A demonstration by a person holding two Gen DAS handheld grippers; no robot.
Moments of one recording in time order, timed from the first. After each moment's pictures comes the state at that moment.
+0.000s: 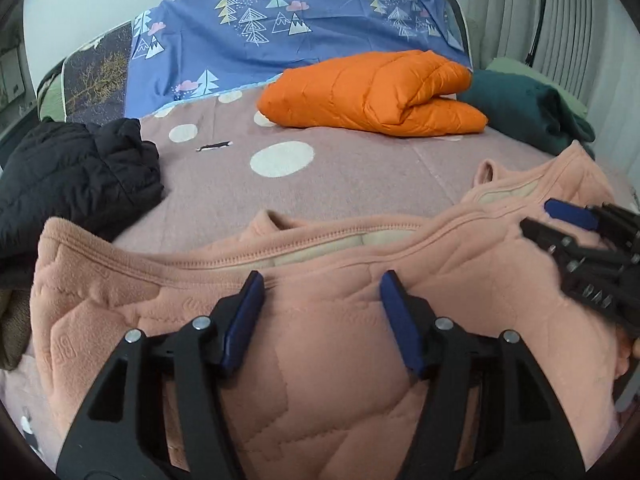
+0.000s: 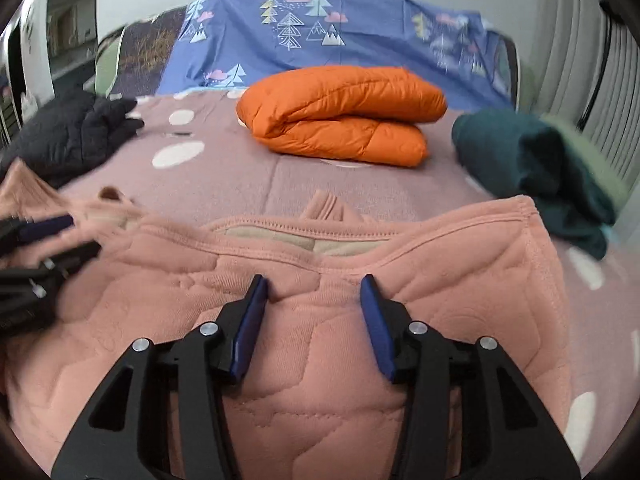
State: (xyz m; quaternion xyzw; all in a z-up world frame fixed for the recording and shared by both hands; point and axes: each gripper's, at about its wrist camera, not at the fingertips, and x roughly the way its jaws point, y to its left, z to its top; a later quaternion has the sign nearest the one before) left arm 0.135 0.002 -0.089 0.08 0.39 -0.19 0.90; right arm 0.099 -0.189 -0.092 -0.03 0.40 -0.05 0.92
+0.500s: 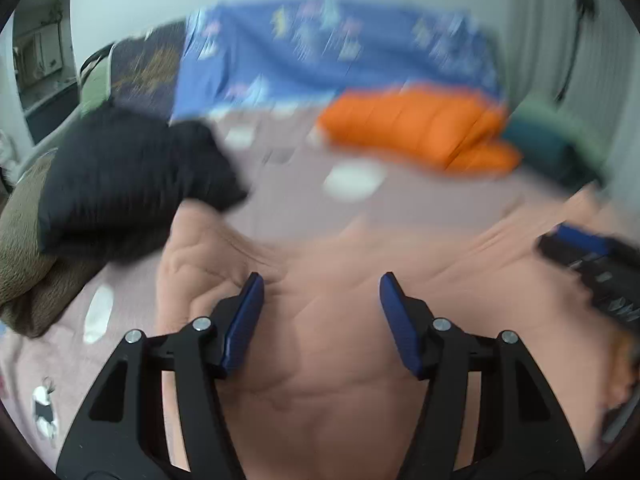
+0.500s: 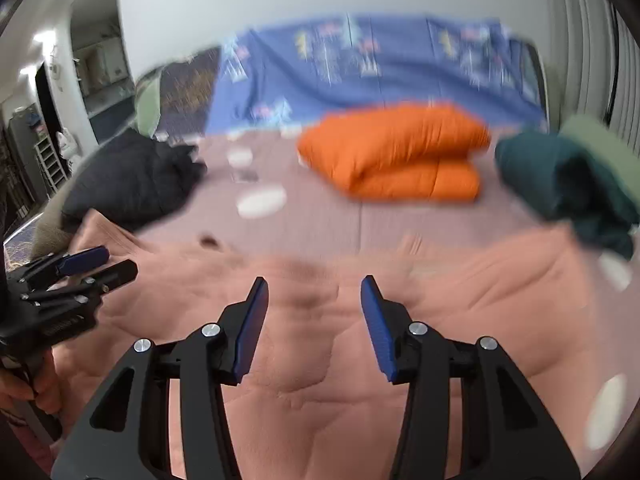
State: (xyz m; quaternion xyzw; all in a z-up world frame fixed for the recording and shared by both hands) left arm 0.140 0.050 -0.080 0.06 0.40 -0.11 0.91; right arm 0.111 -0.149 -0.101 0.05 0.42 0.01 0.91
